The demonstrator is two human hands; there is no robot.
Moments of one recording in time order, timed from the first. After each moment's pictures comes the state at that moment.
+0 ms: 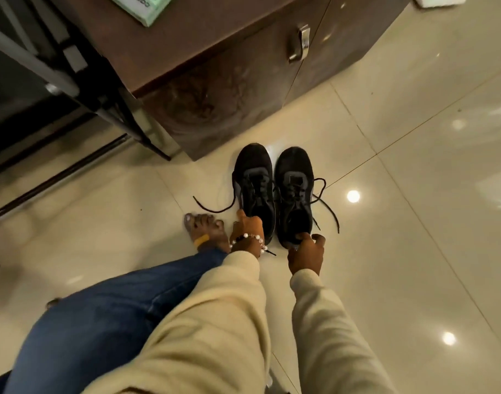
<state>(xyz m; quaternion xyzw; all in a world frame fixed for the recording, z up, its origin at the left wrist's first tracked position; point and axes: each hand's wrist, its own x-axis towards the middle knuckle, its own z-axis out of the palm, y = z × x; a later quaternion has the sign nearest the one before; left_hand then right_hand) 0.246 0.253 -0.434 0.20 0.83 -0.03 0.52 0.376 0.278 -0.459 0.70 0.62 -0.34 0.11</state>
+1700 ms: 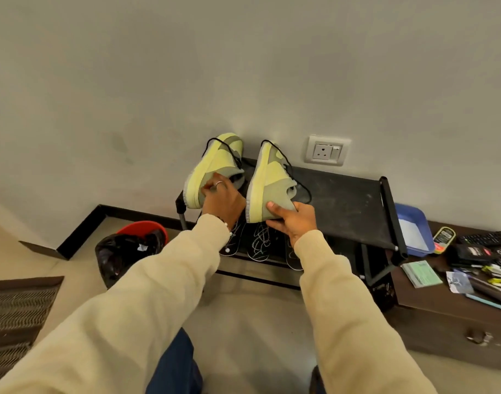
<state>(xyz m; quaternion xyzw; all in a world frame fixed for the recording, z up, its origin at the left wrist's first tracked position) -0.056 -0.151 -0.004 0.09 0.97 -0.23 -0.06 -0.038 0.003 -0.028 0.22 0.59 -0.77 0.03</state>
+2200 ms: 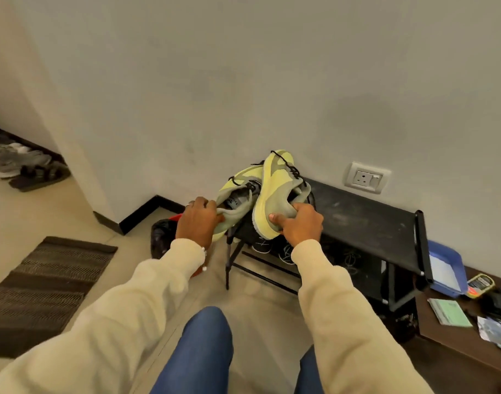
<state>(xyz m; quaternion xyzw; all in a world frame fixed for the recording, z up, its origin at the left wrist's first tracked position) 0.071 -0.278 0.008 -0.05 0.98 0.08 -0.17 0.041 -0.073 0.030 0.08 0.88 -0.47 -0.05</state>
